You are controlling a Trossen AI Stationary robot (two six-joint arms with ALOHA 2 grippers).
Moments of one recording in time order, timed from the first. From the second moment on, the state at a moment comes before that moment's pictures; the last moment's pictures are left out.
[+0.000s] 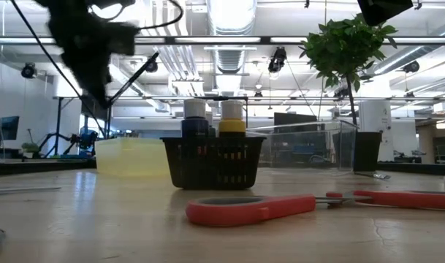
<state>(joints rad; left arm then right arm) -0.01 1.18 0.86 -0.84 -0.07 -0.39 0.60 1.03 0.70 -0.19 0.20 0.11</state>
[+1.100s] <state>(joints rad) 0.51 1.78 1.37 -1.33 -0.11 0.22 0.60 1.03 0.68 -0.19 0.21 0.08</state>
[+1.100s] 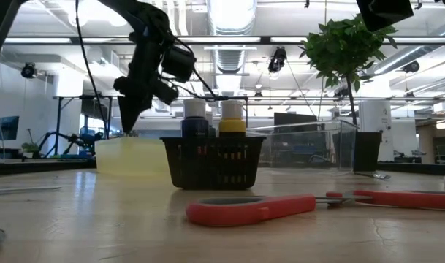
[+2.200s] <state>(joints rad) -0.45 1.51 1.02 -0.37 0.05 0.00 0.60 1.03 0.68 -0.20 0.22 0.08</state>
